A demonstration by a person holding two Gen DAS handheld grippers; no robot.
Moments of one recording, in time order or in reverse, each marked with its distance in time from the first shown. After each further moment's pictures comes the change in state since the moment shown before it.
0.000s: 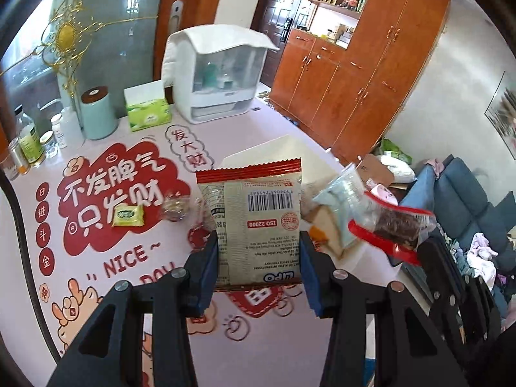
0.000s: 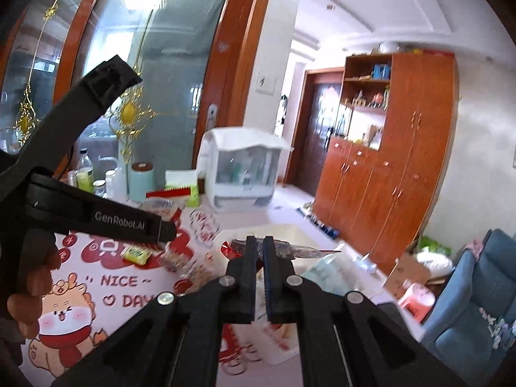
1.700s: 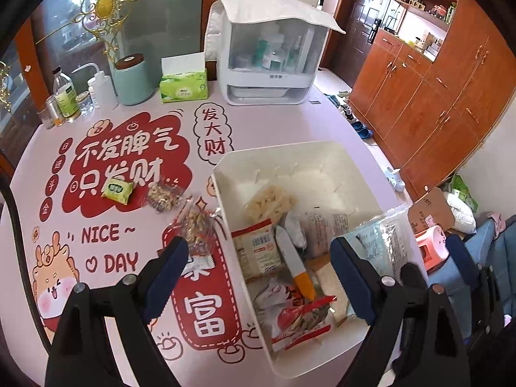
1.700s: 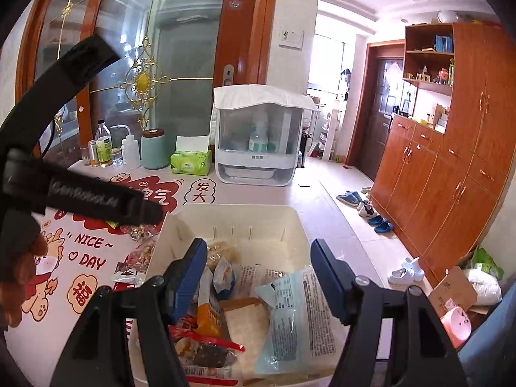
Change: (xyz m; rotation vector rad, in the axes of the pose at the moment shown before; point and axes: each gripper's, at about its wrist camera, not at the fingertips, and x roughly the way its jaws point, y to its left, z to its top) left arm 0.128 -0.081 0.040 -0.272 0.047 0.340; right arm 0.168 -0.148 -0.031 -0.057 0.141 0.358
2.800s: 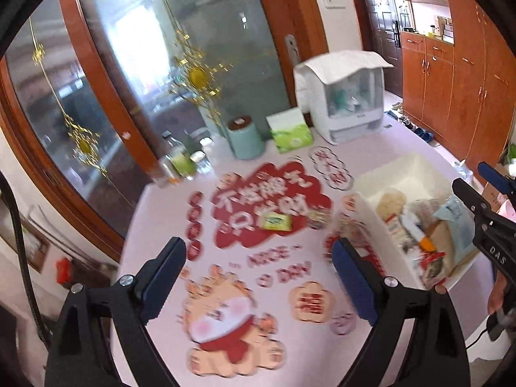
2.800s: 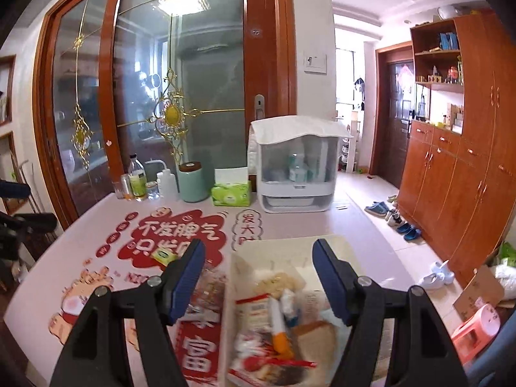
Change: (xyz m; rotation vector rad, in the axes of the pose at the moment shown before) left arm -0.177 0.137 -0.025 0.214 -0.216 0.384; right arm -0.027 0.073 0.047 0.081 -0.087 0.115
